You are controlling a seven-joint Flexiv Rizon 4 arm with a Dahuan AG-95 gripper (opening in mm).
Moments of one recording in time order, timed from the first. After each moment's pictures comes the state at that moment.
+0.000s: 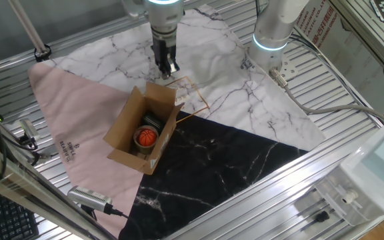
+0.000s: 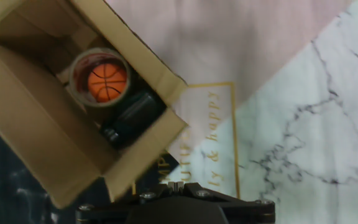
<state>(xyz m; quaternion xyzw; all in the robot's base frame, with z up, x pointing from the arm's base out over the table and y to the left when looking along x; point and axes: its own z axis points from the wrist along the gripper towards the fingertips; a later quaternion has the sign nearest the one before) 0.424 0.014 0.191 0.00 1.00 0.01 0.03</state>
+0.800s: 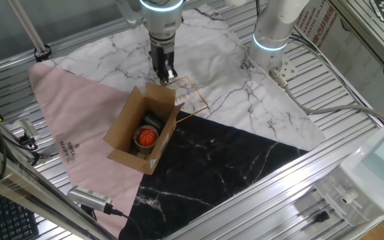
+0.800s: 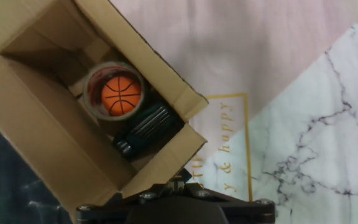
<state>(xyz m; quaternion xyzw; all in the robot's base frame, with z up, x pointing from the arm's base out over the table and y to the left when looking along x) 0.445 0.026 0.194 0.00 1.00 0.01 0.03</state>
